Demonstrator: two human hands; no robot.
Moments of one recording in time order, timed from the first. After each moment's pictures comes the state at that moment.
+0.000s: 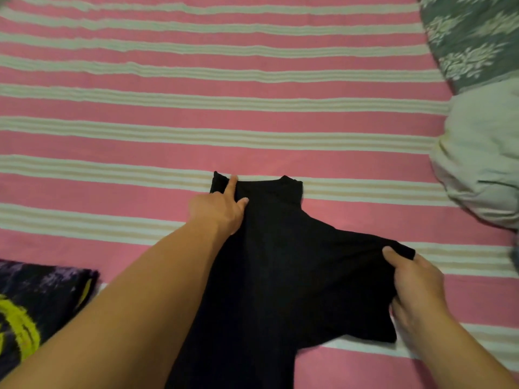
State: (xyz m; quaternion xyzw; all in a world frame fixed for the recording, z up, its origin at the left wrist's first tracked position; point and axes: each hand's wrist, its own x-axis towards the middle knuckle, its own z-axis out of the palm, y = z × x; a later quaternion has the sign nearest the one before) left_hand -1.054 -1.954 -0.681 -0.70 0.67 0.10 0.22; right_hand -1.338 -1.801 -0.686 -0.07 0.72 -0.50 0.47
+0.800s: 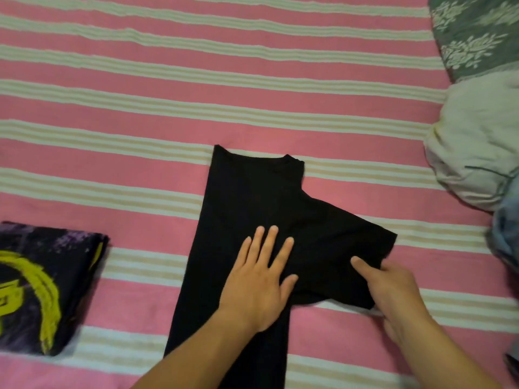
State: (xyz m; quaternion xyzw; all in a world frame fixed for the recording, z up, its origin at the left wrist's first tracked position) left_hand -1.087 -1.761 -0.702 -0.55 0.82 0.17 0.05; right_hand -1.310 -1.754 -0.667 -0.17 0.80 -0.31 0.48
